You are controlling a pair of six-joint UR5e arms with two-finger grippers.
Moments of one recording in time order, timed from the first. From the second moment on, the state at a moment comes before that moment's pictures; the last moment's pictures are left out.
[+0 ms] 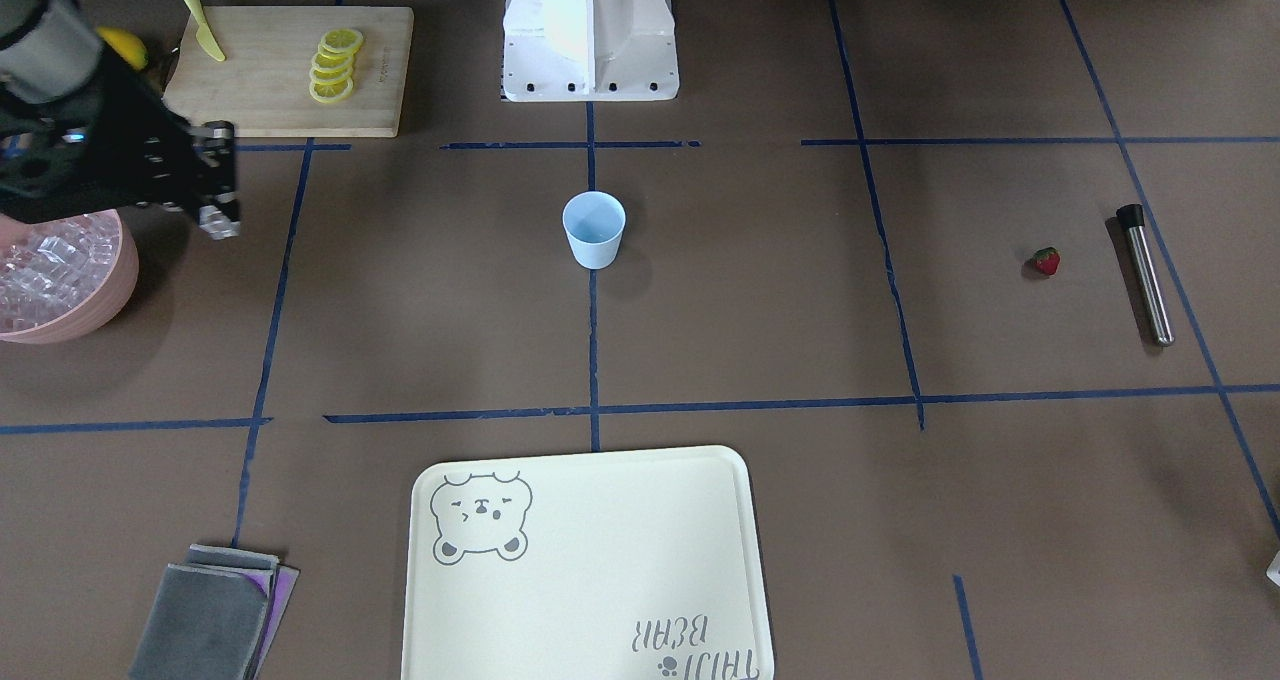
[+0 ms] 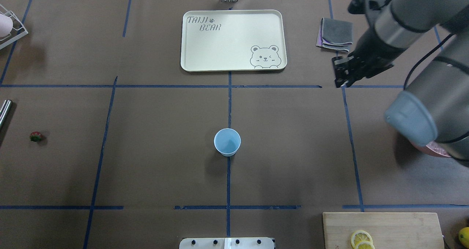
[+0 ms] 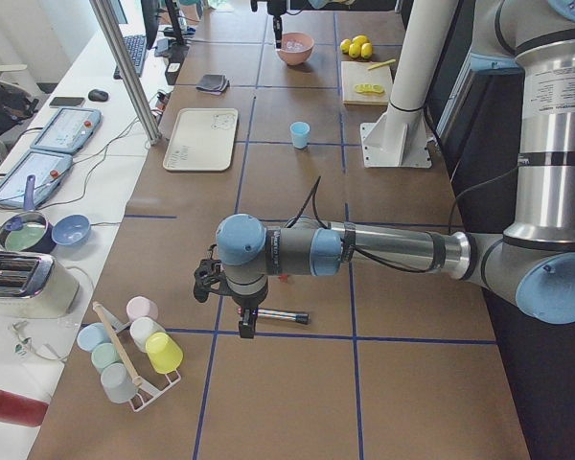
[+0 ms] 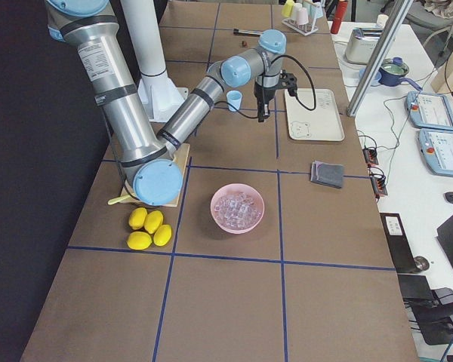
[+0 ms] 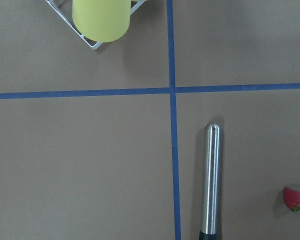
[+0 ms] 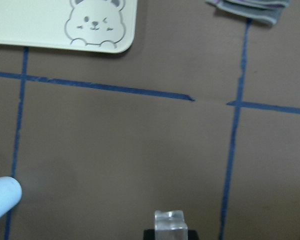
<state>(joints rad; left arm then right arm) -1.62 -1.52 -1.71 -1.48 -2.37 0.07 0.87 -1.06 2.05 -1.93 2.19 0.81</state>
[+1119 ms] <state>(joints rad) -1.62 -1.53 -1.72 -1.48 -2.37 0.03 0.48 -0.78 1.76 -1.76 1.90 1.23</state>
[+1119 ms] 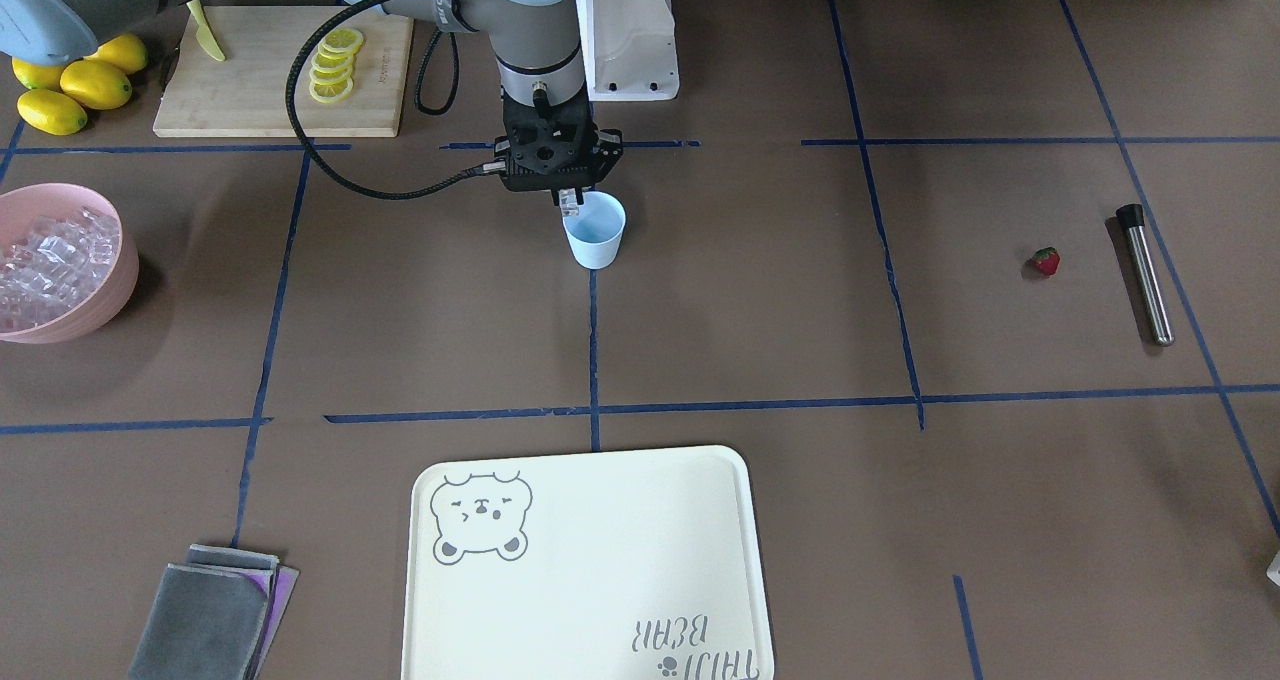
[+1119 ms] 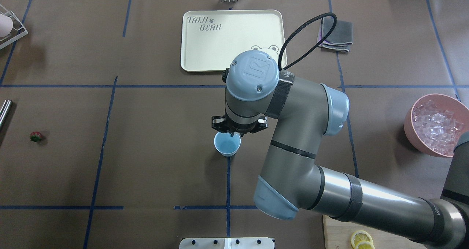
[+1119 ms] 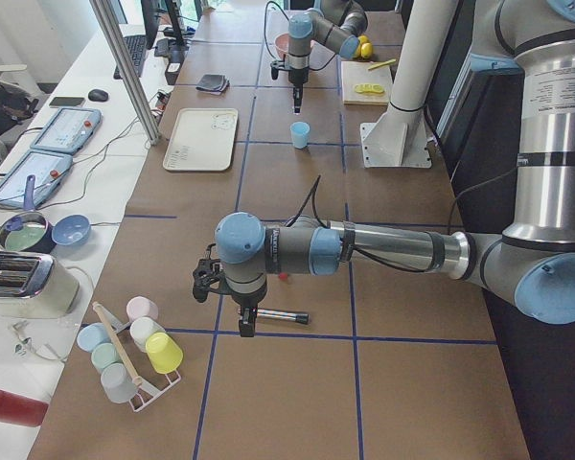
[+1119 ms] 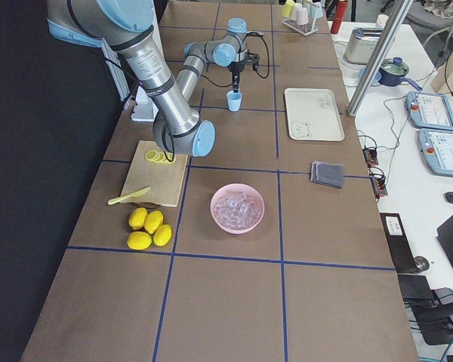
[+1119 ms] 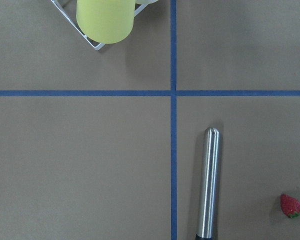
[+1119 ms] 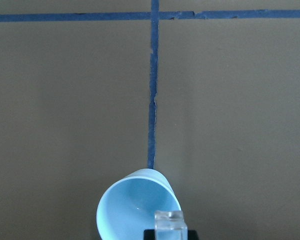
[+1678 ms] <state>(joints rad) -1.62 -1.53 -1.72 -1.48 -2.37 0.03 0.44 -0.75 1.71 -1.76 1.88 1.24</state>
